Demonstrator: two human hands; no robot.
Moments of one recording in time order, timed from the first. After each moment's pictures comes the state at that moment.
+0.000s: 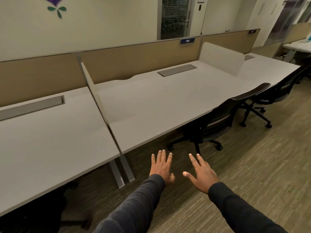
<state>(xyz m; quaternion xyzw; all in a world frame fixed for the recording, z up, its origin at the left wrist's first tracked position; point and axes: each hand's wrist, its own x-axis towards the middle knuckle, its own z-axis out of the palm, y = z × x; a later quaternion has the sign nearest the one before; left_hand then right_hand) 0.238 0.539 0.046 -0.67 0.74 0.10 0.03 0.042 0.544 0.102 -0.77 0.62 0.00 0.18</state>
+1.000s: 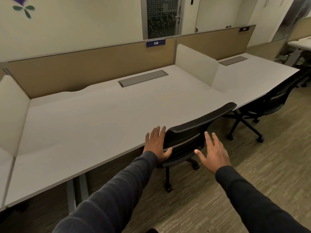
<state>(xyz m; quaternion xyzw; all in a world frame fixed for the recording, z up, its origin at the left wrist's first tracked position) -0.078 0.143 0.121 -0.69 0.71 0.08 -0.11 -0.333 0.135 0.139 -0.75 0.64 -0.11 0.07</state>
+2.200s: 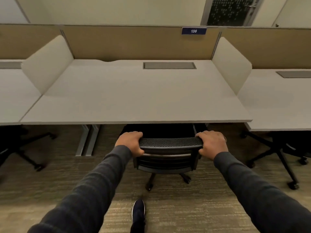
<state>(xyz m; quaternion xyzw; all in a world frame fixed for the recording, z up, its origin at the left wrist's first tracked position) -0.209 0.148 0.127 -0.85 0.52 0.09 -0.06 -0.483 -0.070 0.140 -0.93 0.36 0.05 -0.01</state>
